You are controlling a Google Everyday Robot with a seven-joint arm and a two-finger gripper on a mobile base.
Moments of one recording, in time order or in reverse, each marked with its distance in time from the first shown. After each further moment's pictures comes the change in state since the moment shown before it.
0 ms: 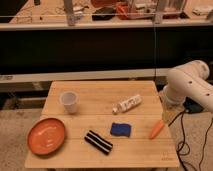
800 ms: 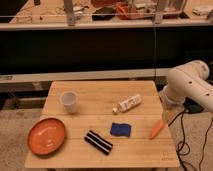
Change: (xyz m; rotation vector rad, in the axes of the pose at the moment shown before) arm -0.004 0.002 0.001 -0.001 -0.005 -0.014
